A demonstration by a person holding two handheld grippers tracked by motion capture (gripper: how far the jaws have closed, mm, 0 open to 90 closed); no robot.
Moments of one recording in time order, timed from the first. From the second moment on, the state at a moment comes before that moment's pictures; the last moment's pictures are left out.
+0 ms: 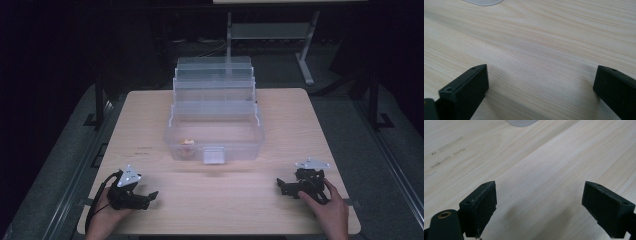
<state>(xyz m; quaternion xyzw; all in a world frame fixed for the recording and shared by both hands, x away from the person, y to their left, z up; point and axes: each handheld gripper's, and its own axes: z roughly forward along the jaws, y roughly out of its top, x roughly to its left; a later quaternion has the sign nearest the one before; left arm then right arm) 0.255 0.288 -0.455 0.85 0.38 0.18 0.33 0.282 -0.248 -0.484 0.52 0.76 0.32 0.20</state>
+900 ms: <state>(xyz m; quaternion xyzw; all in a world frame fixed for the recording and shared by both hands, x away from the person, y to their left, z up) 0.250 0.307 -0.474 0.83 0.39 0.17 0.35 0.282 -0.248 -0.483 0.52 0.76 0.32 0.20</state>
